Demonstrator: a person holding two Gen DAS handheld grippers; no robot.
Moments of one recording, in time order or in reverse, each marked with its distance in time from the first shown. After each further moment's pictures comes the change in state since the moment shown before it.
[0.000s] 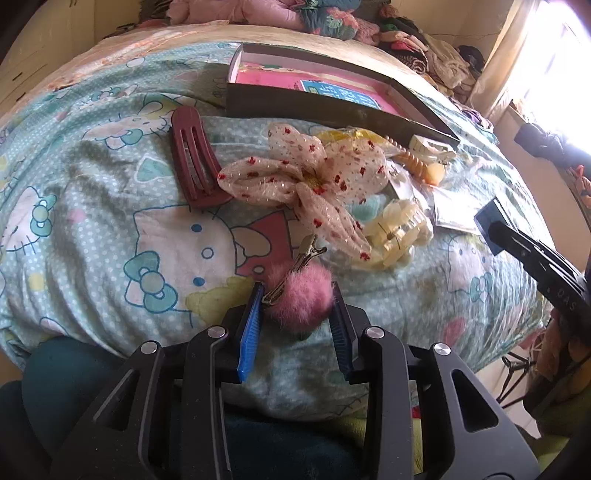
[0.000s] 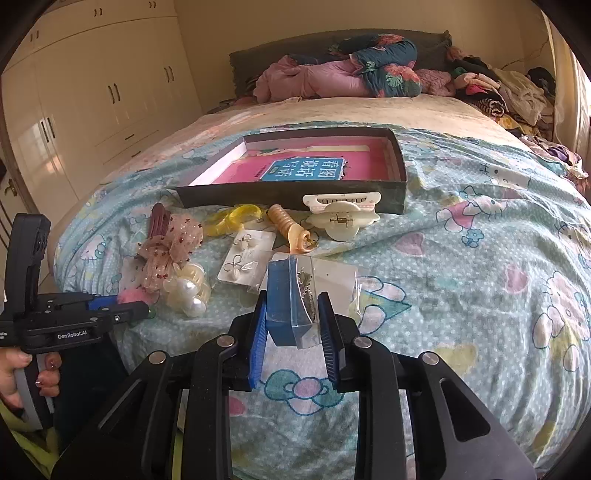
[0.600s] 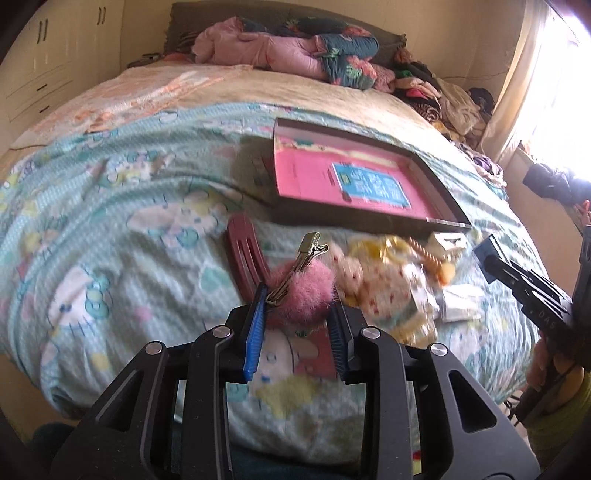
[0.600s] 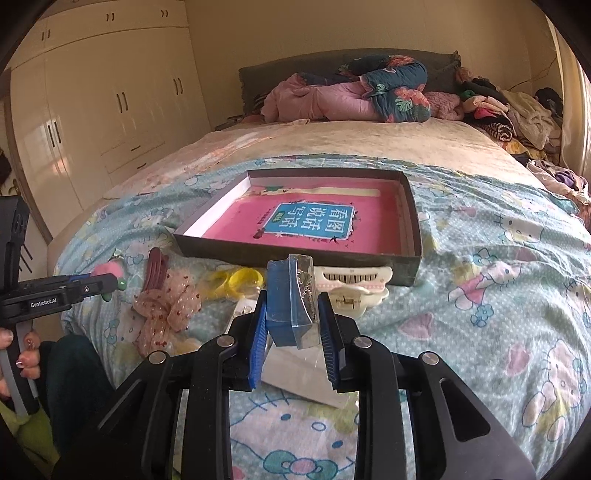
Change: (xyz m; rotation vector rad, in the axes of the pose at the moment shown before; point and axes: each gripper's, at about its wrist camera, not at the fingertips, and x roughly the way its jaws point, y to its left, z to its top) left arm -0.041 0.030 0.059 -0.045 -0.184 0.051; right arm 0.017 0.003 0.057 -0.041 -0.077 0.008
